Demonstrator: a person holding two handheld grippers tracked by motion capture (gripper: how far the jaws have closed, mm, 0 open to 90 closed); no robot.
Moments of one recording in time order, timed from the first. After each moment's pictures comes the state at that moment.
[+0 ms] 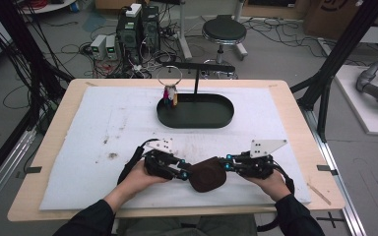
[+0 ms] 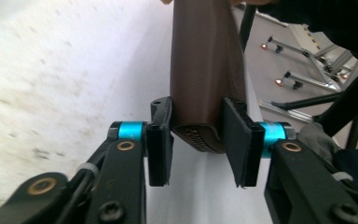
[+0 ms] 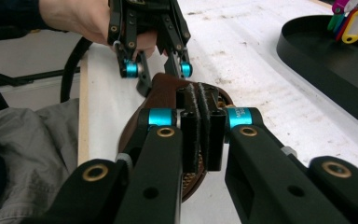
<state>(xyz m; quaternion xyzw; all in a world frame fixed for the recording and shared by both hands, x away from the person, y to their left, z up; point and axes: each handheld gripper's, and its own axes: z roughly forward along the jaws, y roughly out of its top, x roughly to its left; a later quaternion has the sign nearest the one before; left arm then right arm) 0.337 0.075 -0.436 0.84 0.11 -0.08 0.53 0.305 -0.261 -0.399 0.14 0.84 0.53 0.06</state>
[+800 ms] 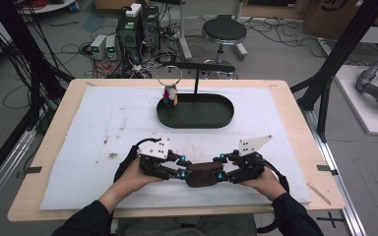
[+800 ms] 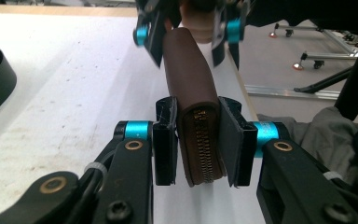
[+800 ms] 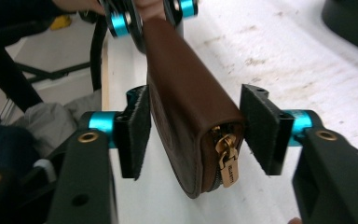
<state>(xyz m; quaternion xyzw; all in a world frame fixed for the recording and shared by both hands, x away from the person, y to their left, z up) 0.321 0.079 -0.409 0.84 0.01 -0.01 0.55 0.314 -0.239 -0.411 0.14 0.86 0.49 -0.03</state>
